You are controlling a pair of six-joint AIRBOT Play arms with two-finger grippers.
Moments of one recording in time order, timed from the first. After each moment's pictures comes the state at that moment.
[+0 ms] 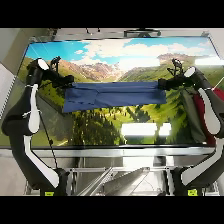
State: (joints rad) left arm 0.04 -2.02 1.96 1.28 -1.33 -1.53; right arm -0.11 -1.86 1.55 -1.07 0.94 1.28
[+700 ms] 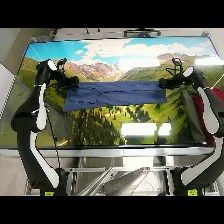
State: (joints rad) left arm 0.00 -2.08 2.04 1.32 -1.33 -1.54; right arm -0.10 -1.86 1.60 -1.20 0.96 1.29
